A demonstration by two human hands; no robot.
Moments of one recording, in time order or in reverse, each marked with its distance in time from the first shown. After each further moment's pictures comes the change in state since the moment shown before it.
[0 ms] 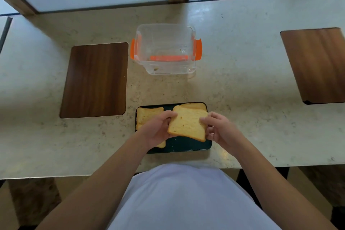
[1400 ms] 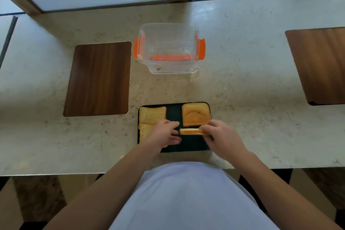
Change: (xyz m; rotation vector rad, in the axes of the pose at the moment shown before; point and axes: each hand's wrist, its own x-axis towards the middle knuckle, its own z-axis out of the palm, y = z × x) left_hand 0.015 -0.030 -0.004 0.320 0.448 -0.041; right_hand -0.001 0.032 -0.008 -1.518 0.207 -0.604
